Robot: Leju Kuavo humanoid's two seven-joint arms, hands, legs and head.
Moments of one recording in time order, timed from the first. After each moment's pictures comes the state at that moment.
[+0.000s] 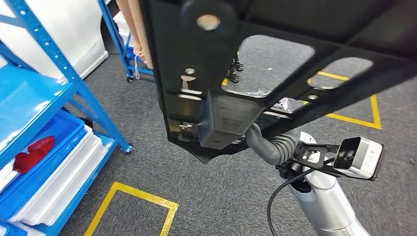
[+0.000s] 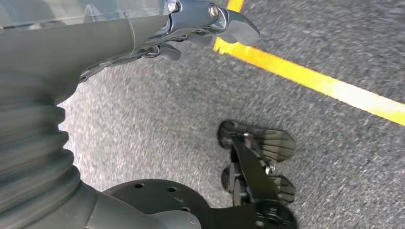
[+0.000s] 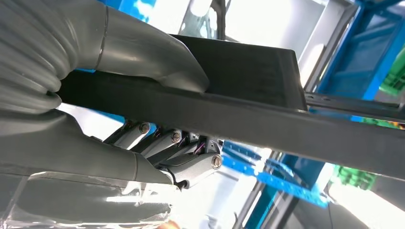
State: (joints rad) left arm -0.09 -0.11 1.27 -0.22 -0.90 0.17 -0.27; right arm -0.50 -0.14 0.46 -1.87 -0.27 0.25 -0.56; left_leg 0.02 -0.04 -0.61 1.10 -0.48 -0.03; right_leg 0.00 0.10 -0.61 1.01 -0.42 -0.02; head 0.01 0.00
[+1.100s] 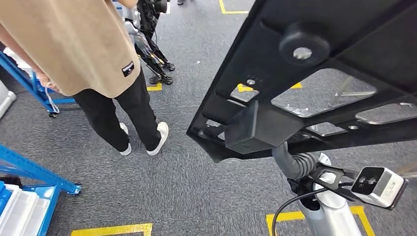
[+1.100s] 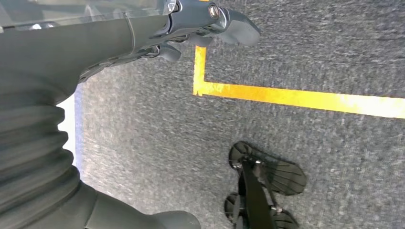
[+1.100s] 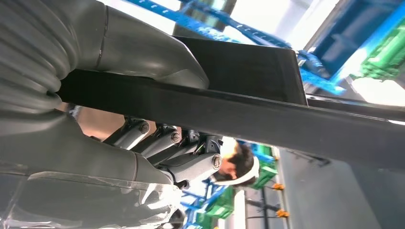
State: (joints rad) left arm -0.07 -0.04 1.30 -0.22 -0.87 0.19 -0.21; right arm -0.31 -0.14 0.31 -1.92 -0.17 0.26 -0.67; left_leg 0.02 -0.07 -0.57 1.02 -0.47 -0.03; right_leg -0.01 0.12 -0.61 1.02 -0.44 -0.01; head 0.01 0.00
